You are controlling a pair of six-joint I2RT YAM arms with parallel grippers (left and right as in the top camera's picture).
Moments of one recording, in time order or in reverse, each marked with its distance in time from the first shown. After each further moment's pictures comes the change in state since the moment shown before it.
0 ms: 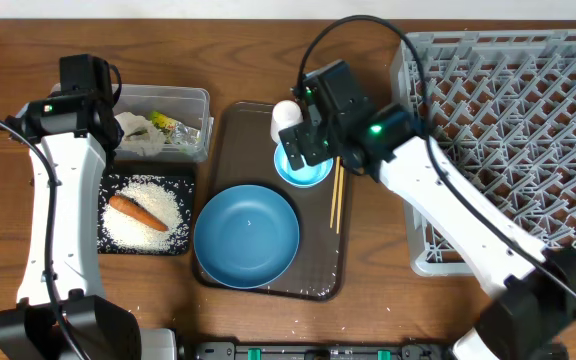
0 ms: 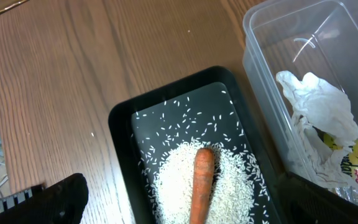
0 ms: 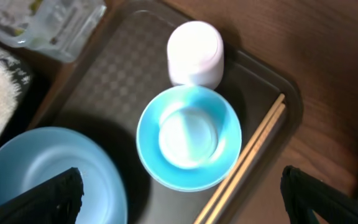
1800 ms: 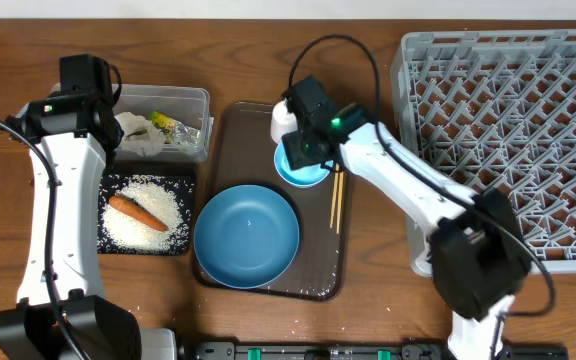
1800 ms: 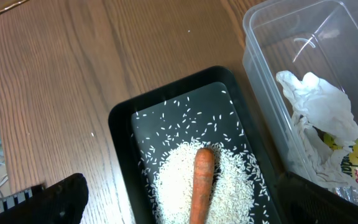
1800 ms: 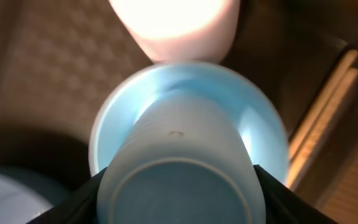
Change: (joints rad) left arm 0.000 0.000 0.000 0.000 0.000 0.000; right arm 0.000 0.203 0.006 0.054 -0.010 0.126
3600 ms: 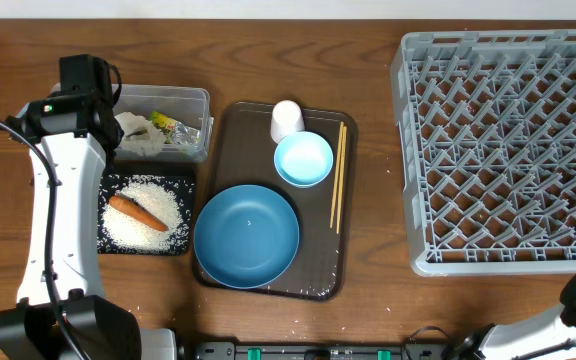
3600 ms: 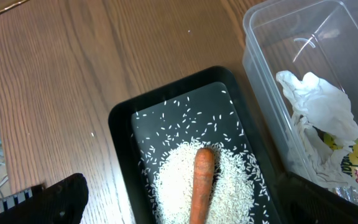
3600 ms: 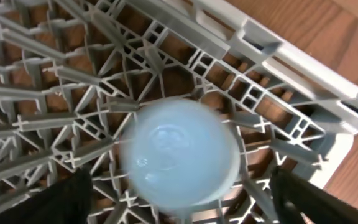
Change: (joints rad) left arm 0.000 0.000 0.000 0.000 0.000 0.000; right arm -1.353 -0.153 0.005 -0.126 0.085 -0.089
